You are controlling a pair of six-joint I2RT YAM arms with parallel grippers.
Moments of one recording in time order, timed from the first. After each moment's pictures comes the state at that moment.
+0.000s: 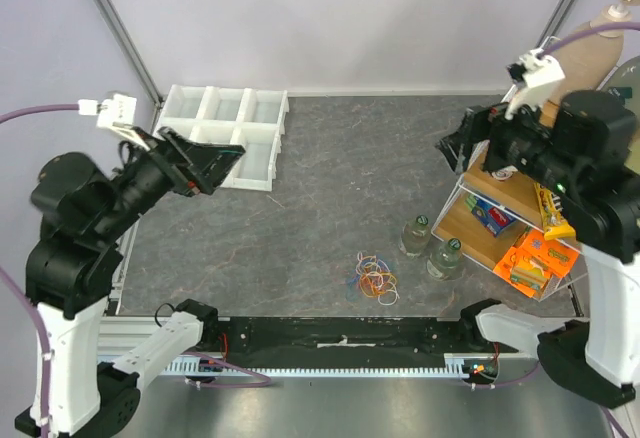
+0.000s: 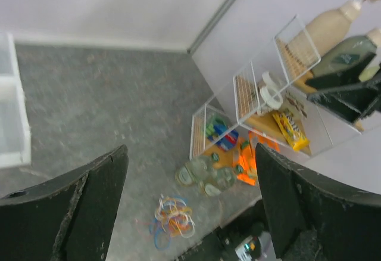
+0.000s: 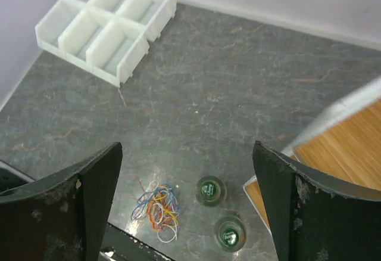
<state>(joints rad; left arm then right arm) -0.33 0.85 1.65 -0.78 0.25 -0.54 0.35 1.12 2.00 -1.17 -0.09 0.12</state>
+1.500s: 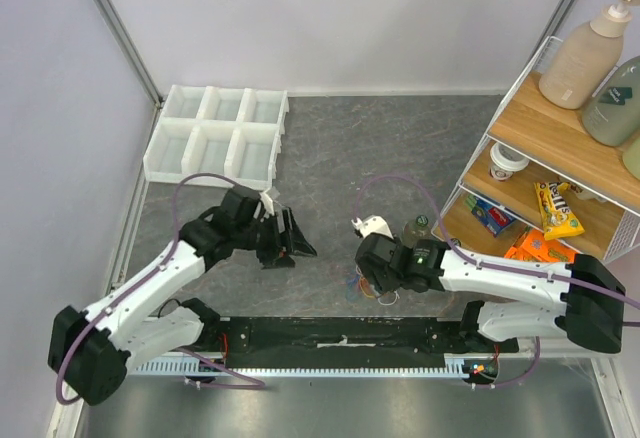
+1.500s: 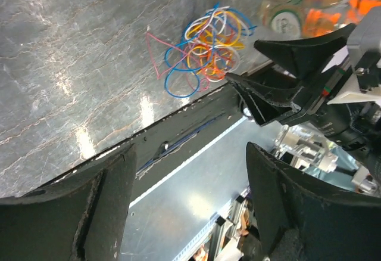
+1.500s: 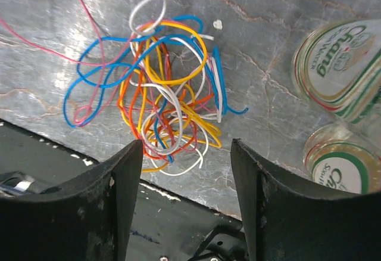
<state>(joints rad) -0.55 0.93 0.69 -0.57 0.50 -0.89 1.14 1.20 0.76 -0.73 0.32 0.54</state>
